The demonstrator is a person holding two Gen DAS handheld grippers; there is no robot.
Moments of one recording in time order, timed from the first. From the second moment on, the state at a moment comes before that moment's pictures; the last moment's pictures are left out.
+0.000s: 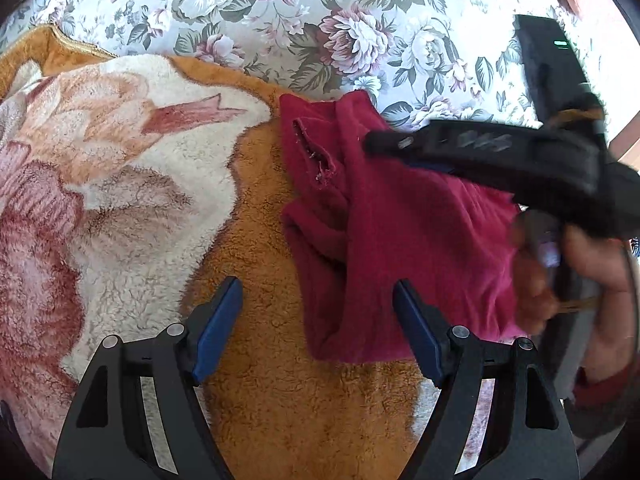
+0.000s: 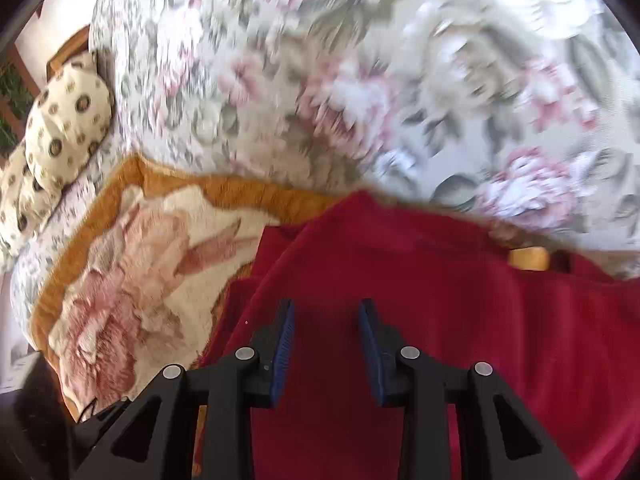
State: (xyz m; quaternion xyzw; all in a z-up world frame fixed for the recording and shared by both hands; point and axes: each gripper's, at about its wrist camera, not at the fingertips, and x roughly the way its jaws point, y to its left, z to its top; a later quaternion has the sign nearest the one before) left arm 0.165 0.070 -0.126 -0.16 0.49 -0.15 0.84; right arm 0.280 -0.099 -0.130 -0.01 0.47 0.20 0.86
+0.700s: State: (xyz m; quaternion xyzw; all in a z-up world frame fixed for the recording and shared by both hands) left arm 0.169 0.067 -0.128 -0.19 0.47 -0.16 0.85; right arm 0.255 -0.121 -0.102 0.05 0.44 0.21 0.87
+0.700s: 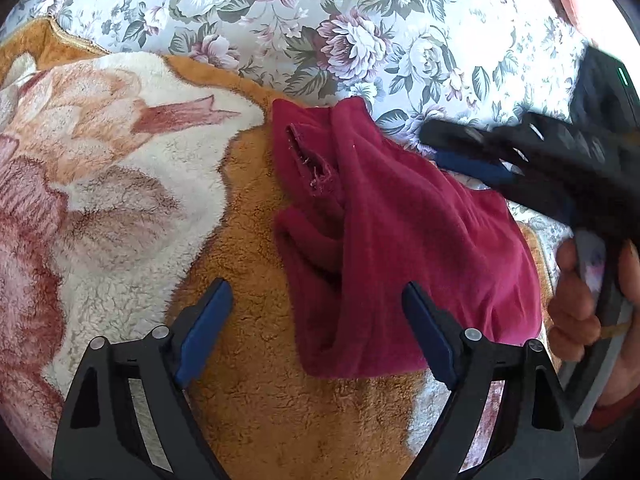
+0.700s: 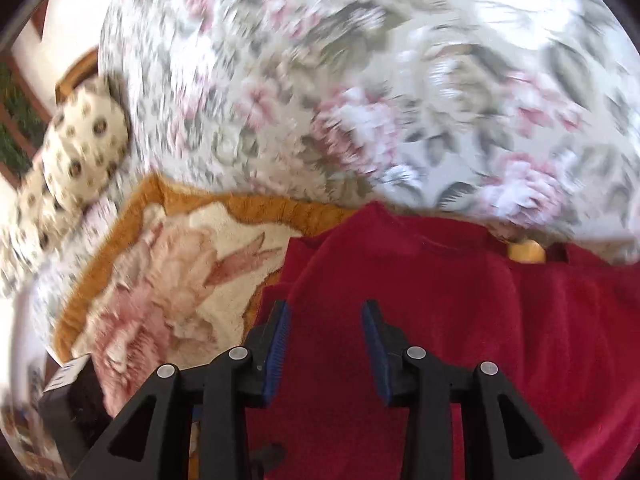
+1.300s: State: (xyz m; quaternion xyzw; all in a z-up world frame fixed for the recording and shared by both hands) left arm 0.181 0.046 -0.129 -0.25 0.48 -0.17 0.82; right arm 0.120 -0.403 -0.131 0.17 0.41 -0.02 0.90
